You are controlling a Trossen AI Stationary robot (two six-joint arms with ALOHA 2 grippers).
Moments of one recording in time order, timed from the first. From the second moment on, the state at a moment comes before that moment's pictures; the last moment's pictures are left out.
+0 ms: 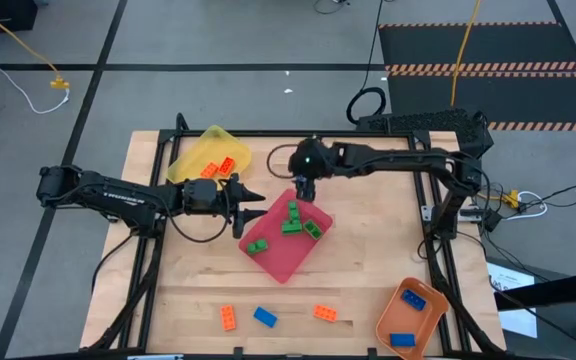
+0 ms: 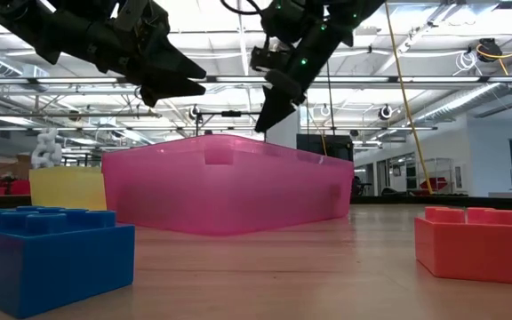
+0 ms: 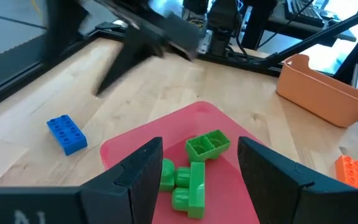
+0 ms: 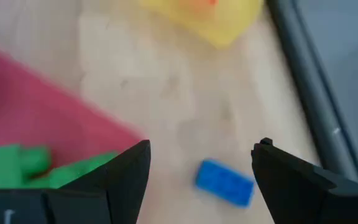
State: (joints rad) left arm 0.03 1.15 0.50 0.36 -0.05 -0.19; right arm -0.27 1.76 1.36 -0.44 0.10 -0.20
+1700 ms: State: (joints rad) left arm 0.03 1.15 0.50 0.34 -0.05 -0.18; right arm -0.47 1.98 1.36 -0.45 -0.08 -0.50
